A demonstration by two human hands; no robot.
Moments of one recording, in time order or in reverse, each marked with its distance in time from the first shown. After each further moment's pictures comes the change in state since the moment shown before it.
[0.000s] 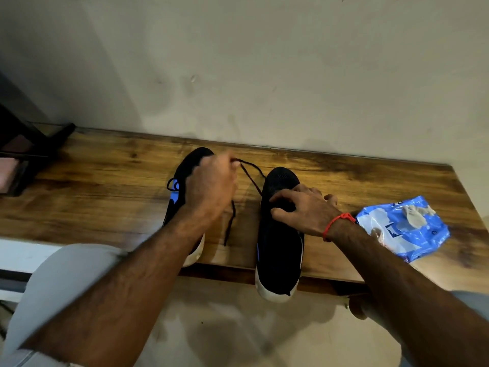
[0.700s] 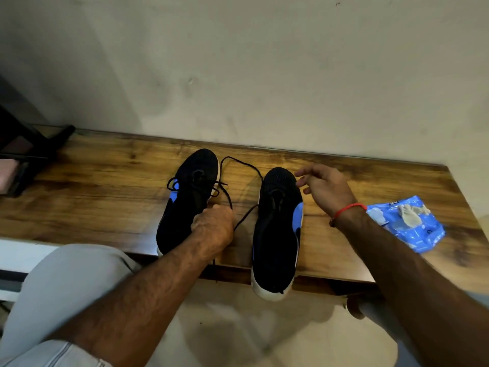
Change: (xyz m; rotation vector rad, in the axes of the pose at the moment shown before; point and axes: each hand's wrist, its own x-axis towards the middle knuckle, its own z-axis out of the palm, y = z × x) left_hand -0.039 -0.003 0.027 0.542 -0.641 -0.179; right_hand 0.012 0.018 -0.020 0.850 0.399 0.157
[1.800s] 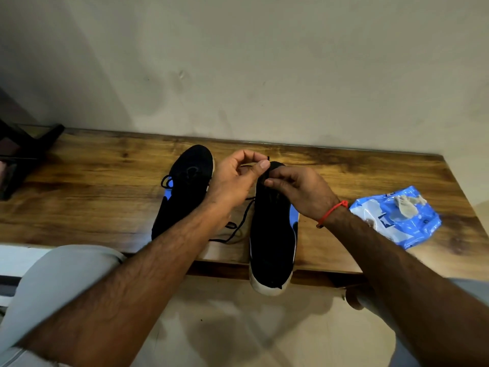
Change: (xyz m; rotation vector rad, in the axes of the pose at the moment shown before) left_hand 0.005 0.026 -0.037 -1.450 0.335 0.391; right_hand -0.010 0.002 0.017 -0.249 -0.240 -0.530
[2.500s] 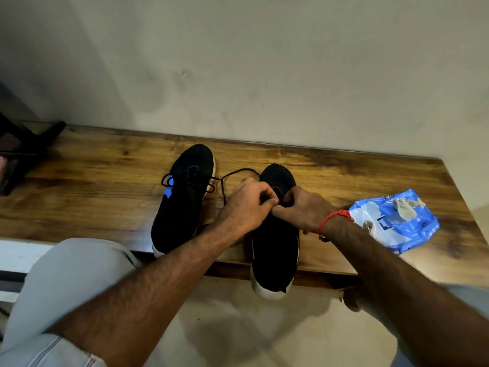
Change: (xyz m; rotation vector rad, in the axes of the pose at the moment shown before) left_hand -0.010 -0.032 0.019 0.780 -0.167 0.114; right_hand -0.017 -0.014 0.001 -0.273 -0.275 0.635
